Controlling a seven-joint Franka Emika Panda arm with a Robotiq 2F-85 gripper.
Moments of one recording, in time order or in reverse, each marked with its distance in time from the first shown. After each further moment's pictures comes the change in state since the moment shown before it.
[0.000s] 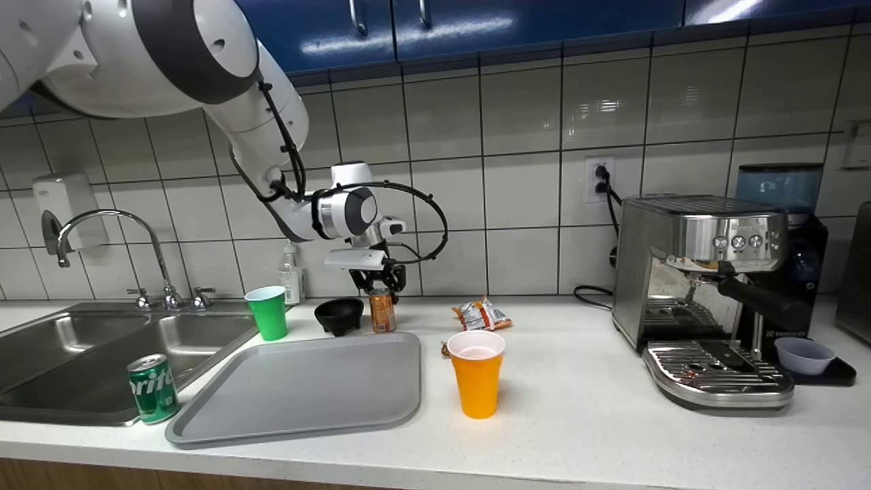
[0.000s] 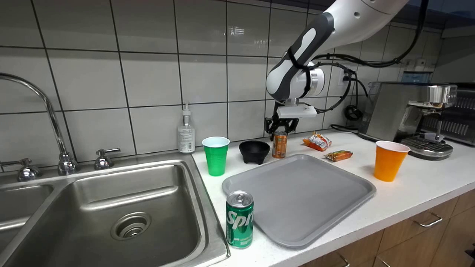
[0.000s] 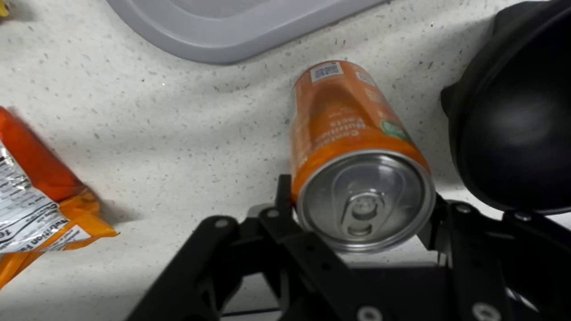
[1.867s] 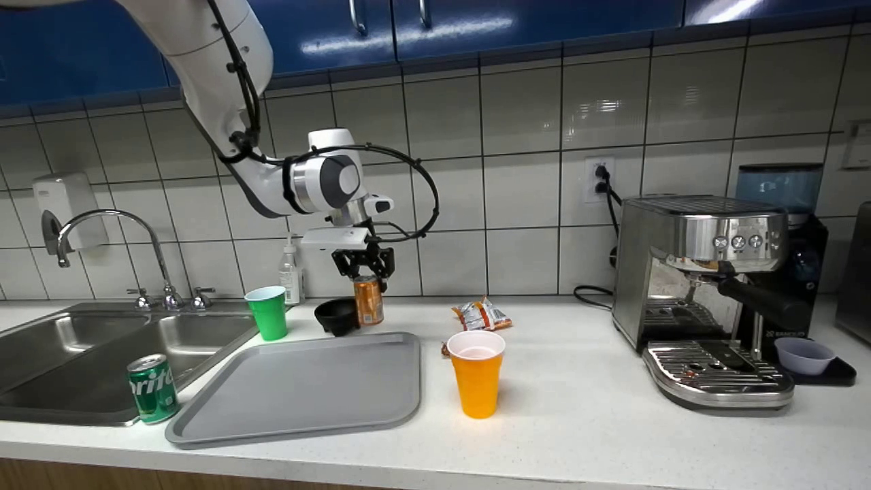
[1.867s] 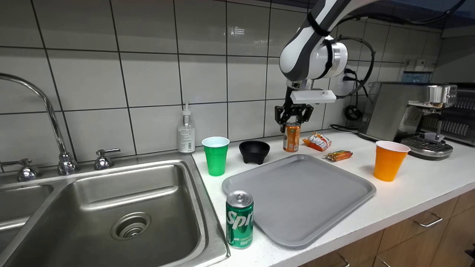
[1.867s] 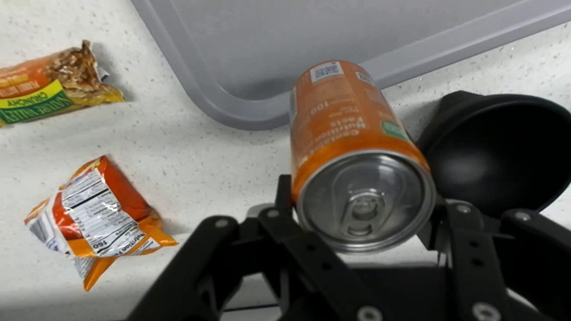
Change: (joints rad) arm 0.013 -0.308 -0.014 -0.366 -0.009 0.039 0.001
